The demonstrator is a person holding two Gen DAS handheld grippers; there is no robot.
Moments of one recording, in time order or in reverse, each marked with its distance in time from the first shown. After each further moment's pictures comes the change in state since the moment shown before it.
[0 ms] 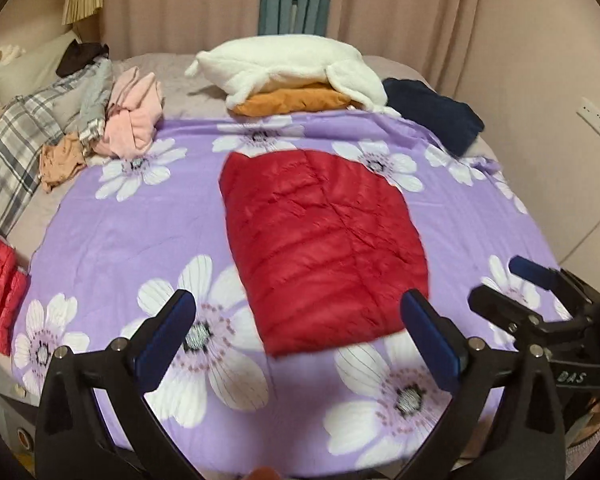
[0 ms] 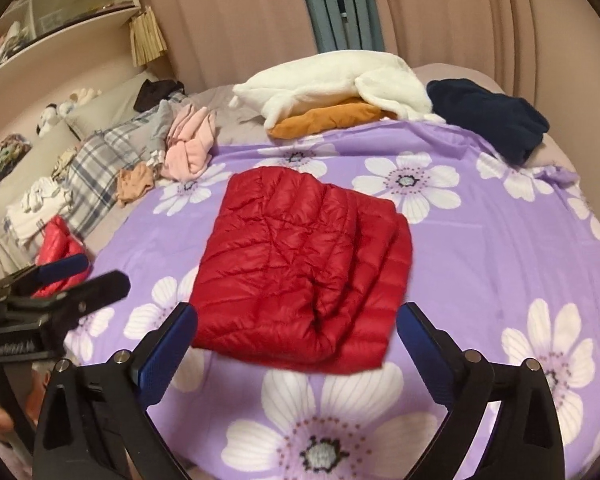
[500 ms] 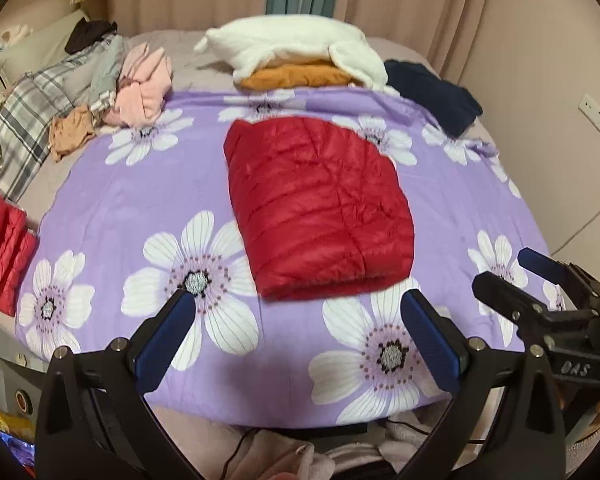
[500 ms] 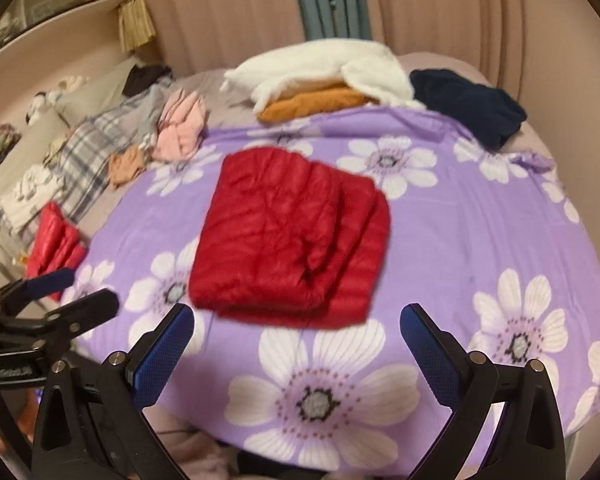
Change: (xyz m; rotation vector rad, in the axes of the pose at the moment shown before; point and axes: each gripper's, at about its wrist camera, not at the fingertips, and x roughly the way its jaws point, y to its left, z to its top) left arm -0.027 -0.016 -0.031 -0.039 0.080 0.015; right arm -0.028 0.009 -0.019 0.007 0.076 -0.046
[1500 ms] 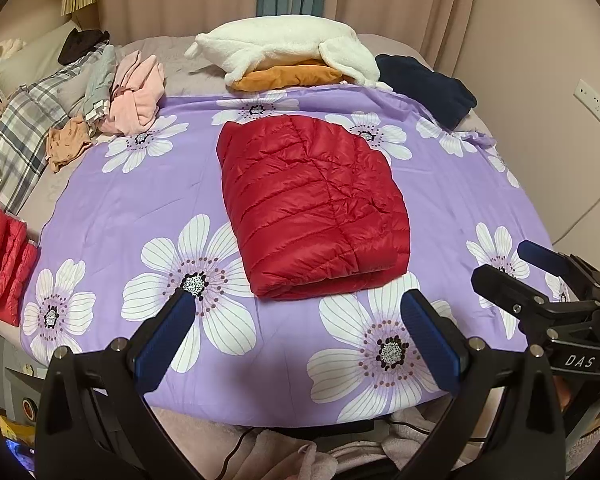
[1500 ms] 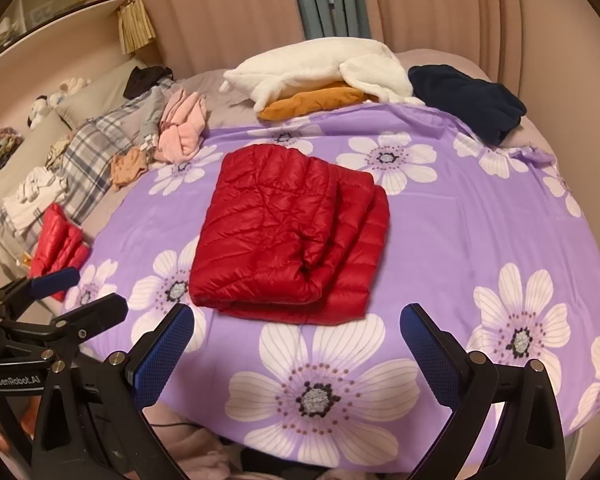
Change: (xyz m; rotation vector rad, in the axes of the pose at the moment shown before) left arm -0.005 -0.017 -0.003 0.033 -0.009 0.019; right arm -0.010 -0.005 -0.005 0.020 -0.012 -0.001
